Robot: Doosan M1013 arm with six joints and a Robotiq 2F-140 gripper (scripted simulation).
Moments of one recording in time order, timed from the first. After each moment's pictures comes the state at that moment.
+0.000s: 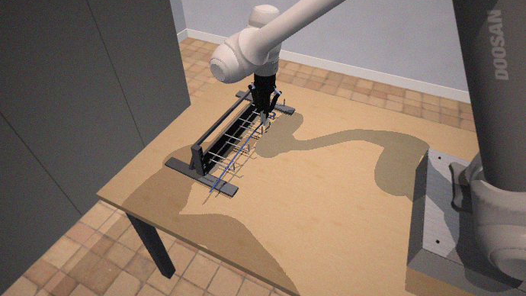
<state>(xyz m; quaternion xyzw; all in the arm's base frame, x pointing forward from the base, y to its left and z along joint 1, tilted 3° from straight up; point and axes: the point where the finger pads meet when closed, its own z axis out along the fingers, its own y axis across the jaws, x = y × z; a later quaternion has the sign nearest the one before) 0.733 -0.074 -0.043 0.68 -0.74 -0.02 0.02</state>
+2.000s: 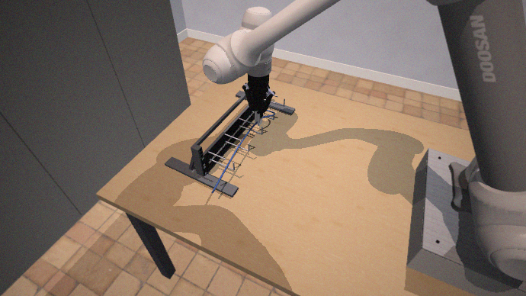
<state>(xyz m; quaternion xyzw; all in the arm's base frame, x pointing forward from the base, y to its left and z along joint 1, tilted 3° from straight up) 0.758 -0.076 -0.054 0.68 -0.74 -0.02 0.02</state>
